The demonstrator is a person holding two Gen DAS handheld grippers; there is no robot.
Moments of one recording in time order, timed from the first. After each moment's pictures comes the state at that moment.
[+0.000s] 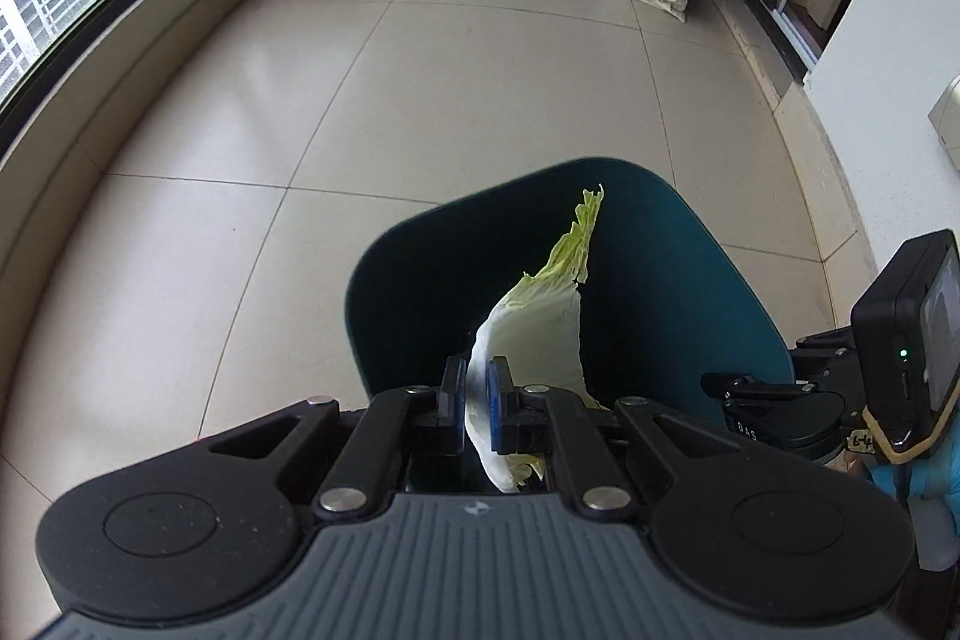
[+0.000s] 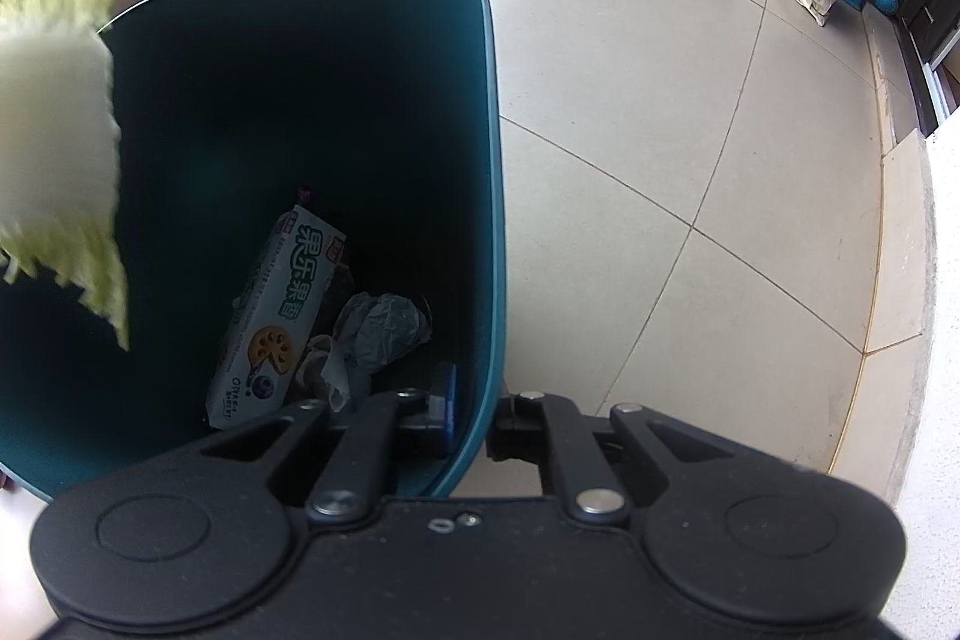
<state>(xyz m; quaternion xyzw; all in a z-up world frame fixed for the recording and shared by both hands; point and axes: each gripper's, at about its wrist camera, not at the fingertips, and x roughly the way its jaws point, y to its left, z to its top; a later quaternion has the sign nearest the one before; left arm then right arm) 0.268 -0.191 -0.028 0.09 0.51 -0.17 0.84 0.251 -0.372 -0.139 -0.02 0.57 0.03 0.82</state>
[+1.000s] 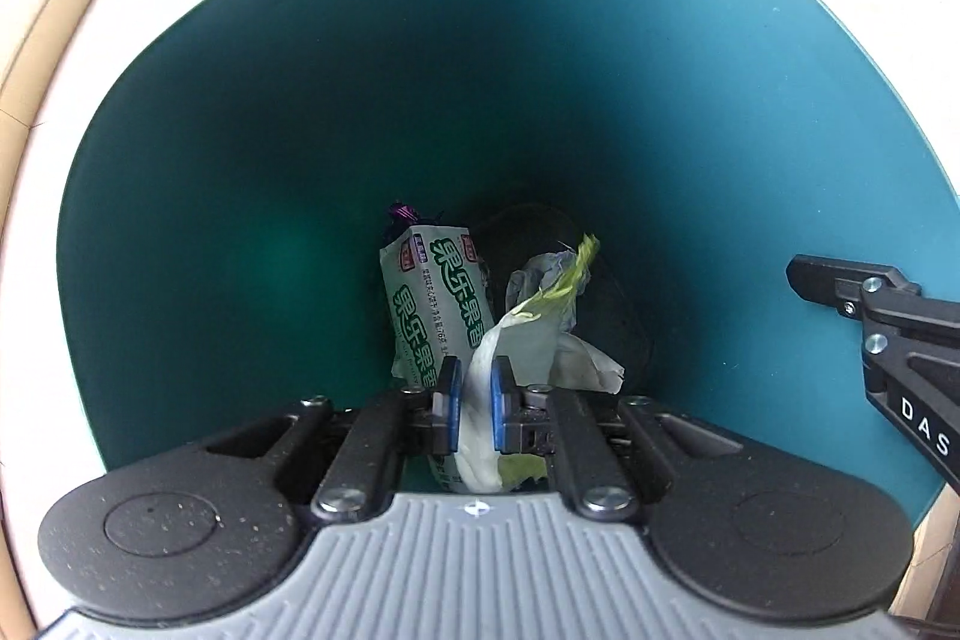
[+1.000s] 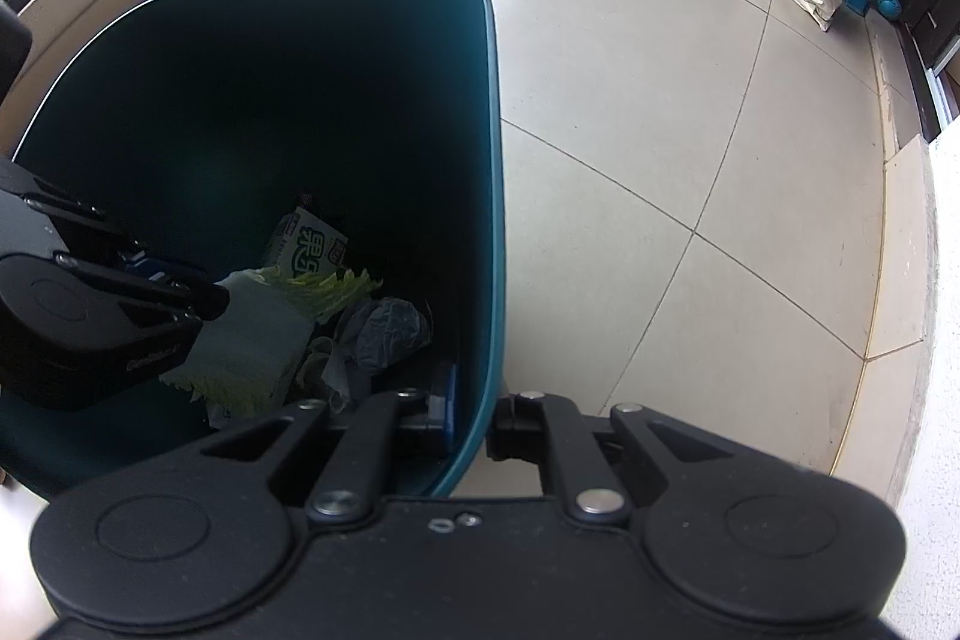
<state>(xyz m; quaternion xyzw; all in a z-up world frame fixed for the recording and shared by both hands) 0.309 -0.270 -0.153 0.17 0.61 -0.17 0.76 0.247 -0.371 -0.137 -0.03 0.57 0.03 0.82</state>
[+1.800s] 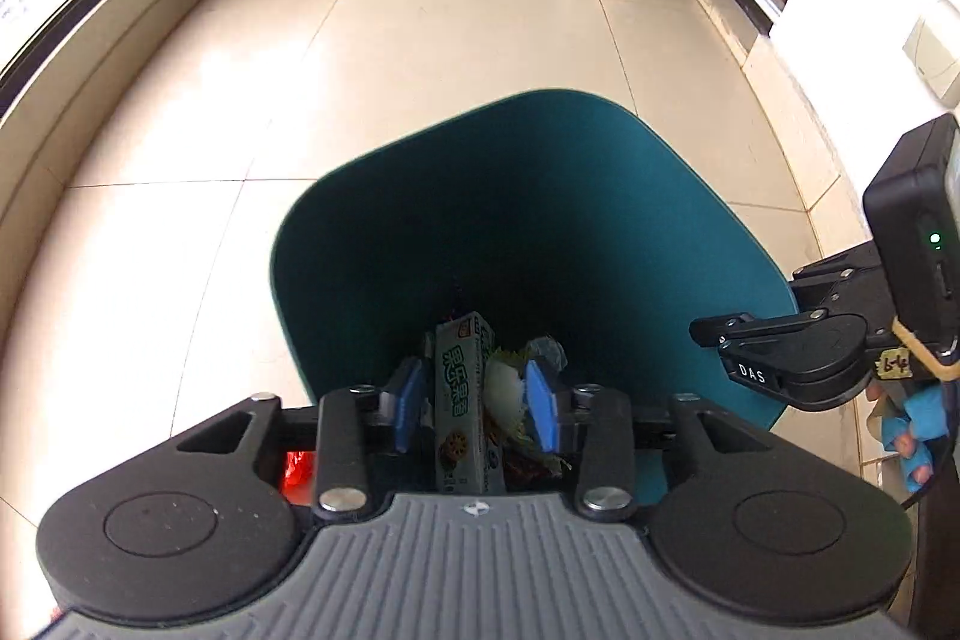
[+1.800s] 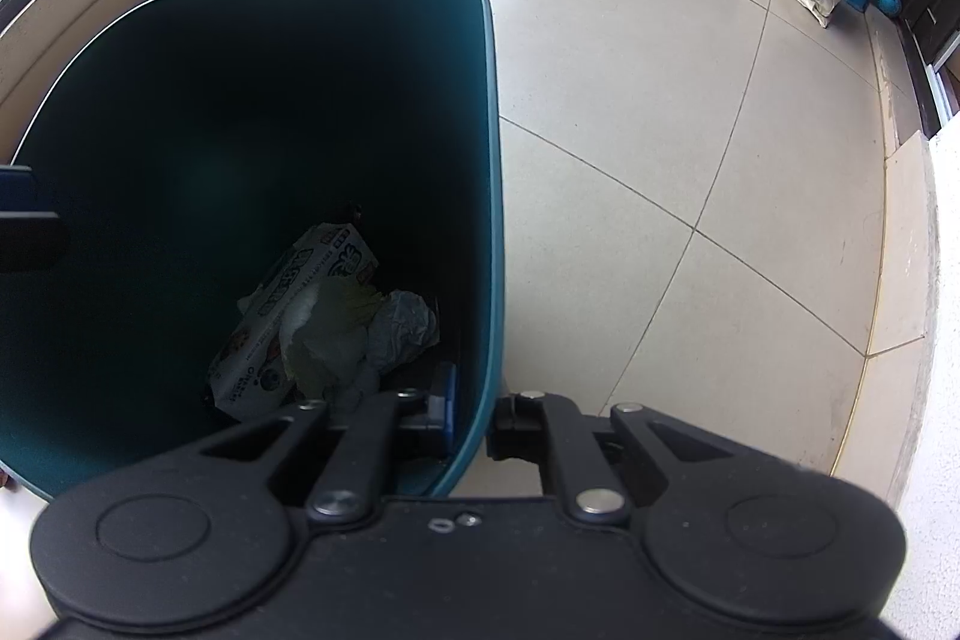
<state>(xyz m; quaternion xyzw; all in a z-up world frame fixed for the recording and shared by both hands) 0.251 -0.193 -0.050 0.11 0.49 -0.20 0.84 0.246 -0.370 -0.137 -0.02 0.57 0.03 0.82</state>
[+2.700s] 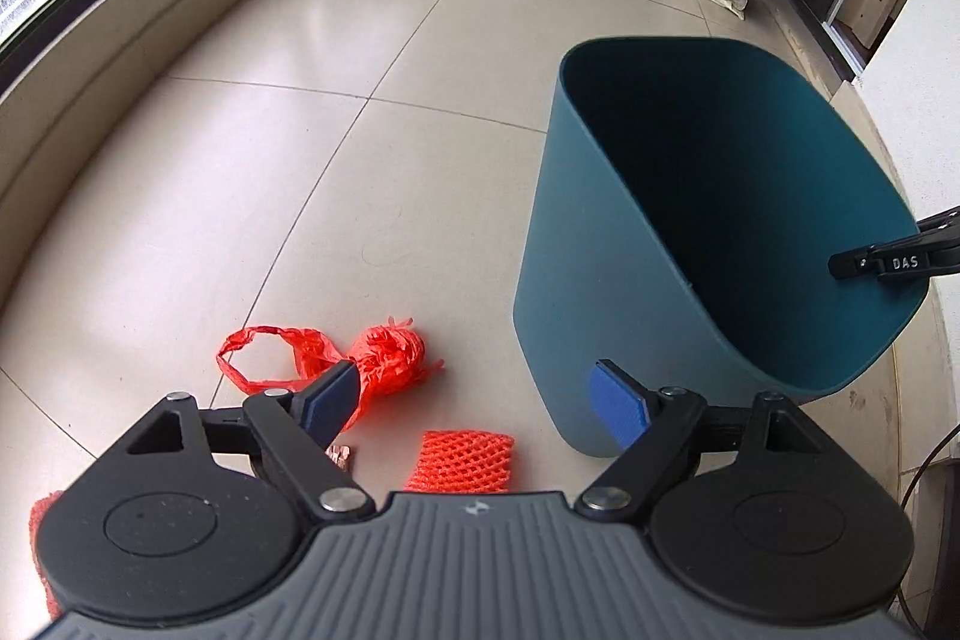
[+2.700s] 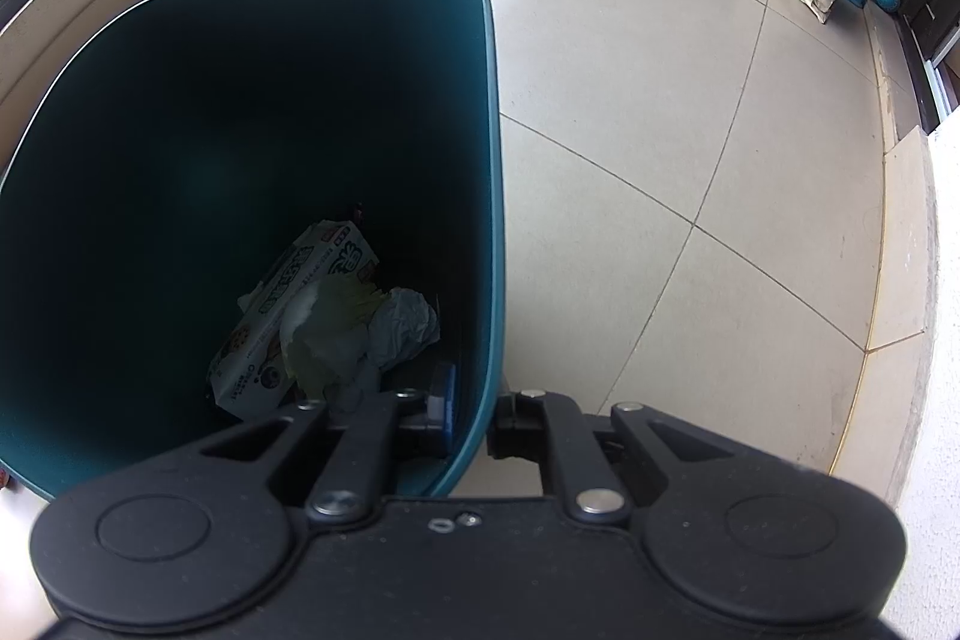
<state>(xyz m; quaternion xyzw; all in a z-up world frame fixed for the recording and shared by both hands) 0.228 -0.064 -0.097 0.04 0.51 -0.14 0.85 0.246 -0.370 -0.140 -0.02 0.57 0.03 0.82</state>
